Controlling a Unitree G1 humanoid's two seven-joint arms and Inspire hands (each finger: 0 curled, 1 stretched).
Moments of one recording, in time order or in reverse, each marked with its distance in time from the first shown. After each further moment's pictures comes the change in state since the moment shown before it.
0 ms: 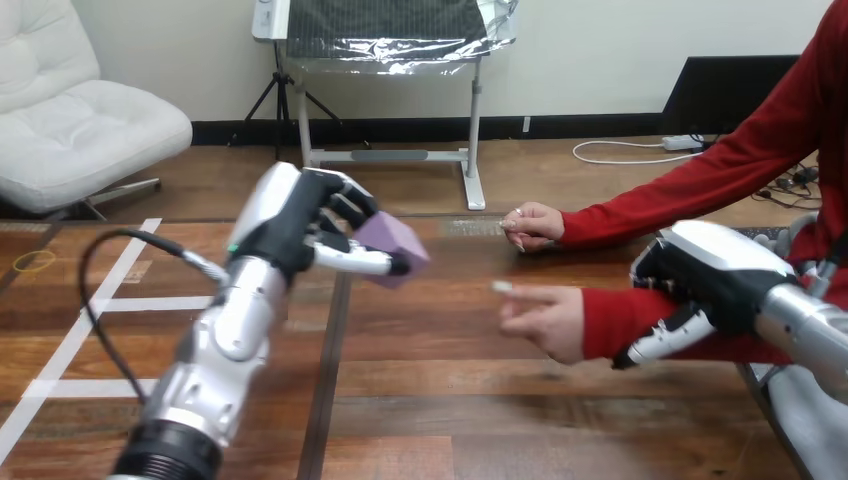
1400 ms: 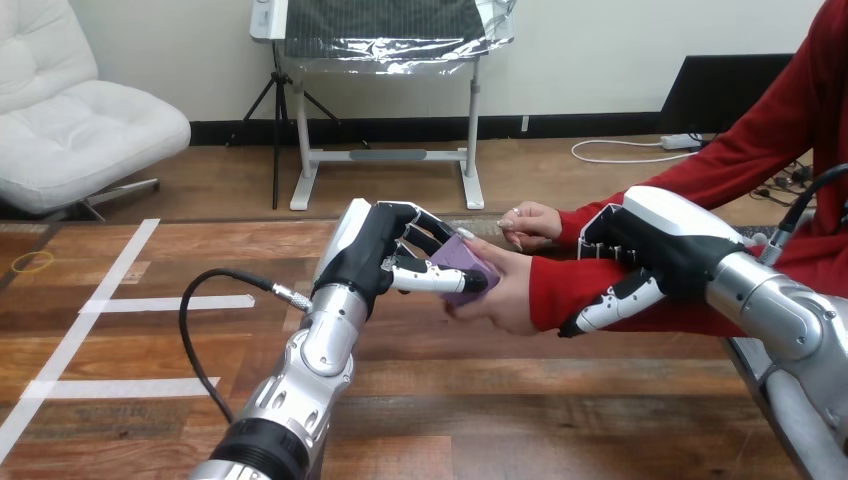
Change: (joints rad) left arm -0.091 -0.237 0.011 0.283 -0.052 -0.073 0.091; right arm 0.001 0.081 -0.031 -0.214 0.054 0.152 0.085
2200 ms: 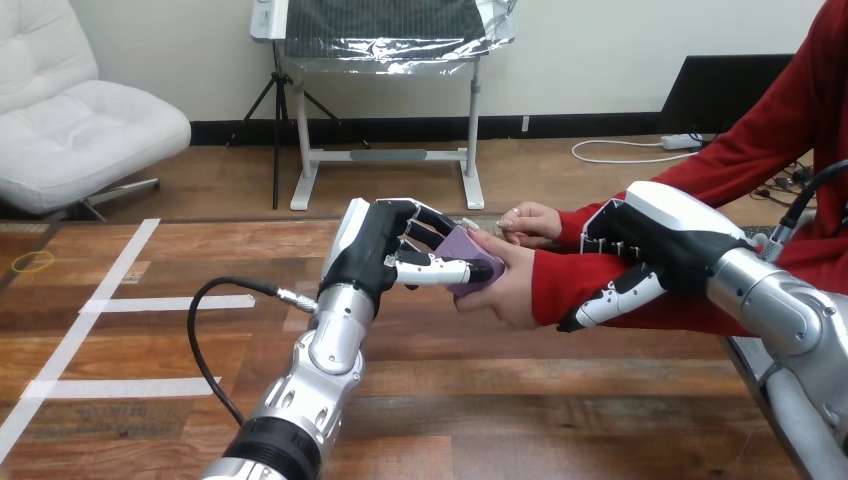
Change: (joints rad) left arm -0.017 -0.039 0.035 0.039 -0.040 -0.016 0.015; right arm 0.003 0.004 -0.006 -0.030 0.002 0.040 0.007
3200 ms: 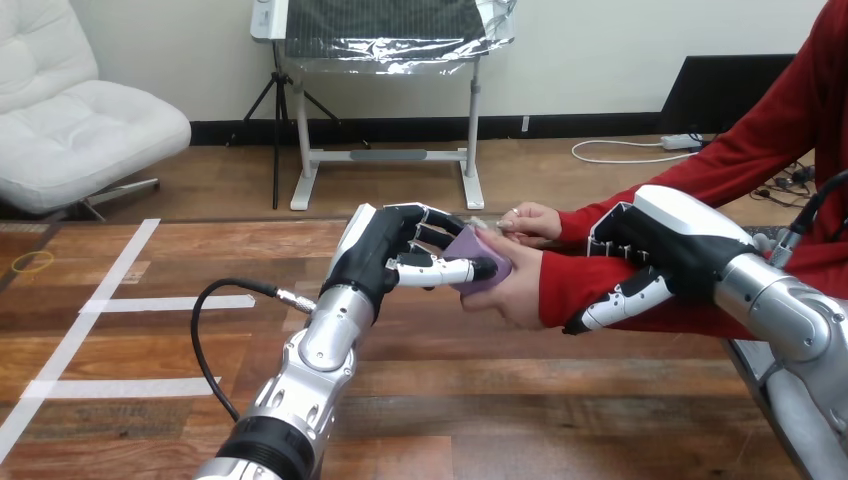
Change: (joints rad) left arm 0.001 0.011 0.019 -0.001 -0.063 -0.007 -0.125; right arm 0.020 -0.002 -0.024 0.000 0.001 -0.010 -0.001
